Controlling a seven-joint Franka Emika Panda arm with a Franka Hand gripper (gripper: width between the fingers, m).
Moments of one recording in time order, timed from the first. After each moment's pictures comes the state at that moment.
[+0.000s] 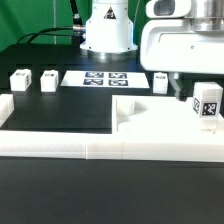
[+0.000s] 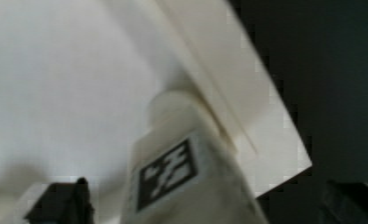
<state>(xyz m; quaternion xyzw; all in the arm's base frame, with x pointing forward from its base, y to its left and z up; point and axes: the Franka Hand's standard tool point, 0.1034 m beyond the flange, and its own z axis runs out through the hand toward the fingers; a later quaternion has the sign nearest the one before) 0.630 0.113 0.073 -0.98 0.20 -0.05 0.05</state>
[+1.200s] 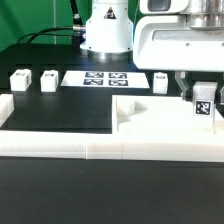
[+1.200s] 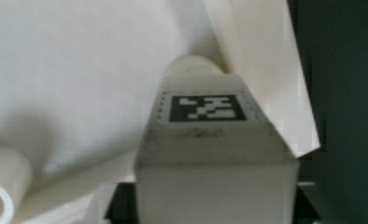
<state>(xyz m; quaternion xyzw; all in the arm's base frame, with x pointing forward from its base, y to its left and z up) 0.634 0.109 0.076 -0.96 0.27 -0.05 0.04</state>
